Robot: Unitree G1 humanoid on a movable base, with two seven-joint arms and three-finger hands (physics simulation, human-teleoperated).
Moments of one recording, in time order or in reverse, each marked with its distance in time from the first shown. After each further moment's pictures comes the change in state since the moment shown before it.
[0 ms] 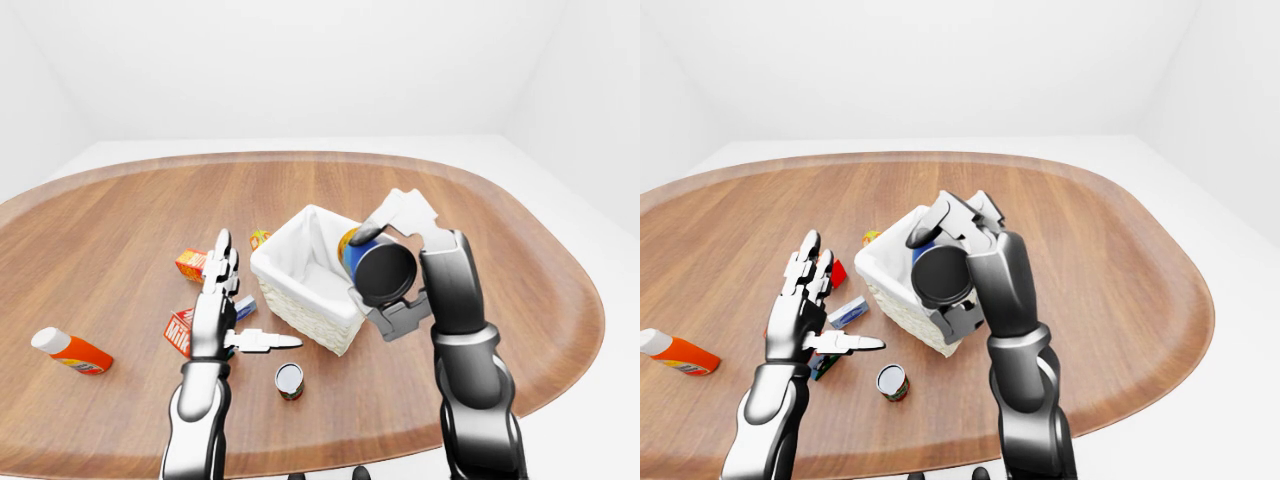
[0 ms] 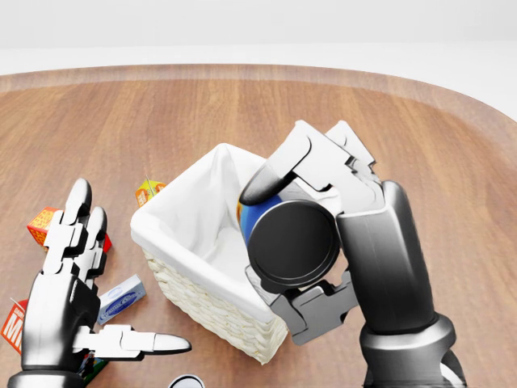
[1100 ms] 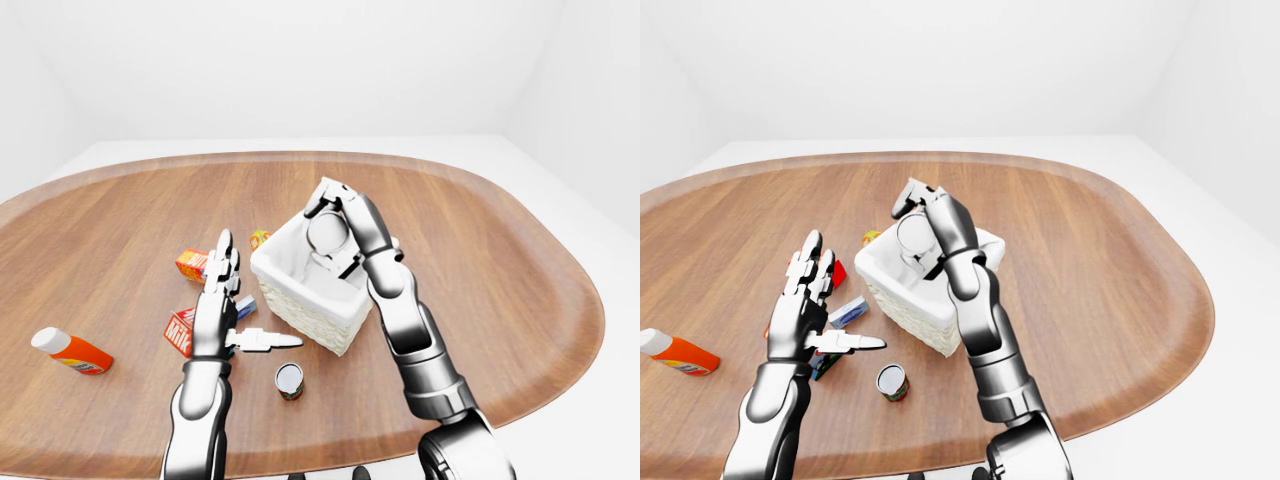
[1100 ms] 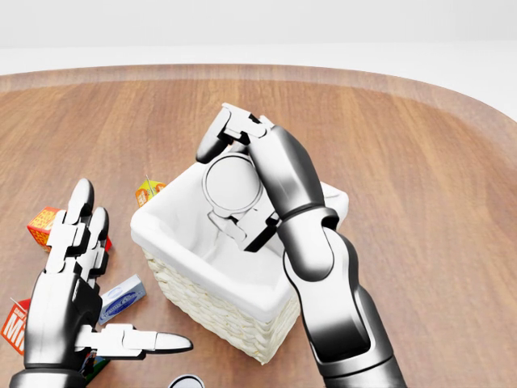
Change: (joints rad) left arm -0.007 0.000 -0.003 0.012 0.002 0.000 0.002; right arm -0.469 0.048 -0.104 0.806 0.015 0.000 -0.041
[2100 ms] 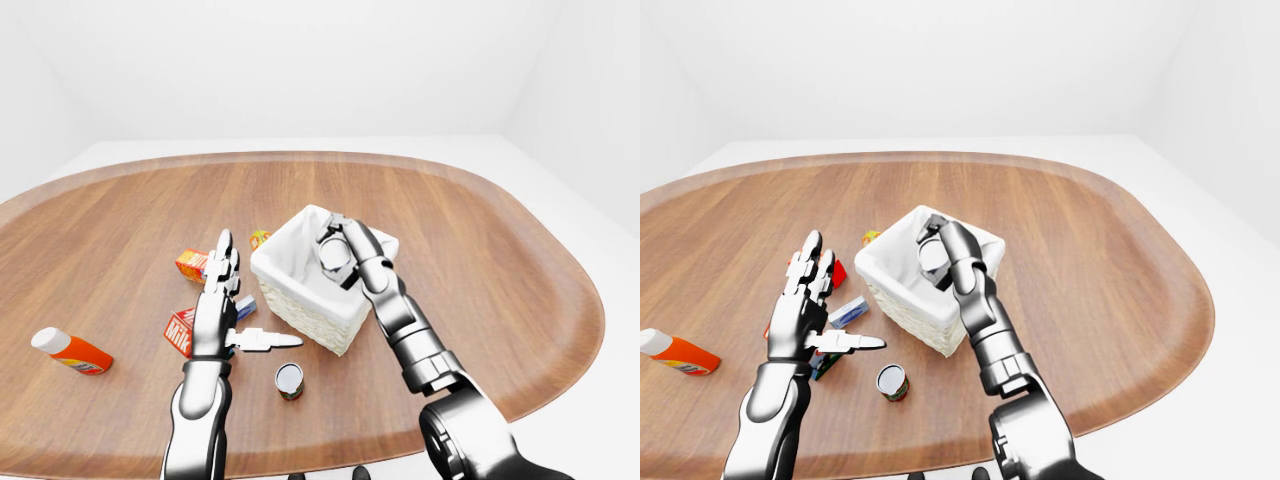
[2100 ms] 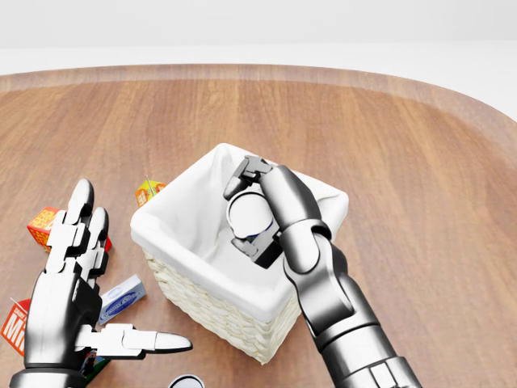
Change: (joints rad) left arm -0.002 0.000 0.003 0.008 0.000 -0.005 -0.001; right arm -0.144 -0.043 -0.043 0.541 0.024 0.000 -0.104
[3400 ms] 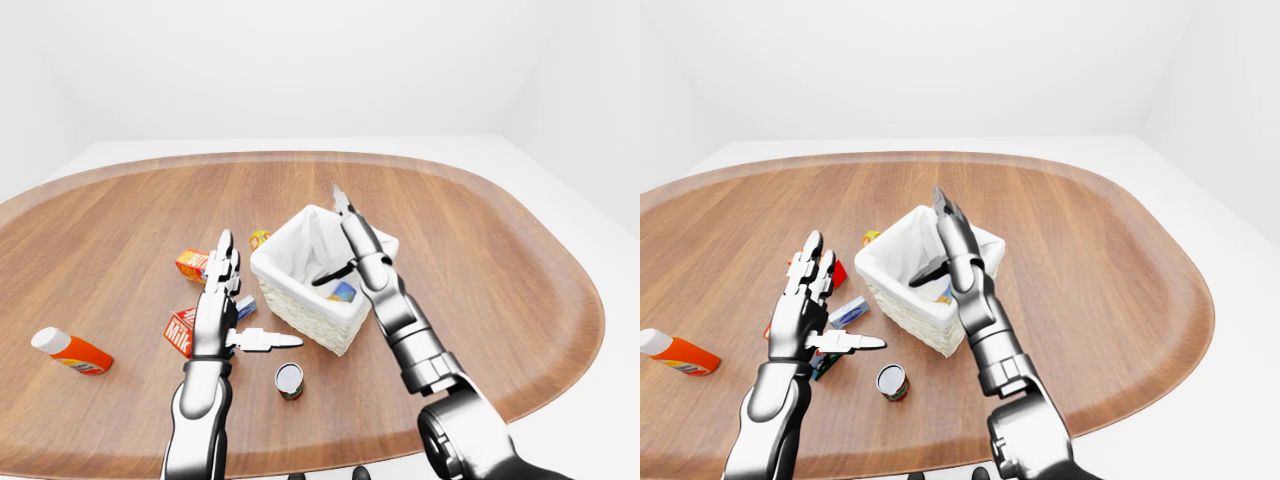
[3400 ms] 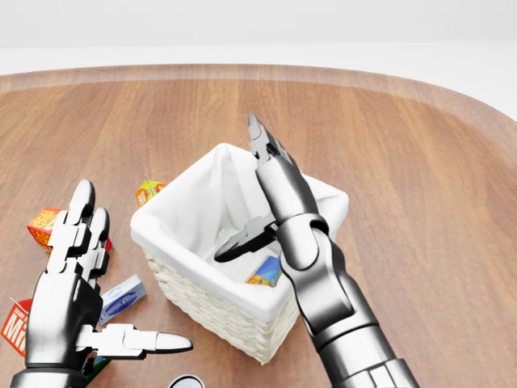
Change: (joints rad) left arm -0.001 0.000 -0.001 0.005 0.002 -0.002 0.000; right arm 0.004 0.012 0.003 -0.050 0.031 0.000 -0.003
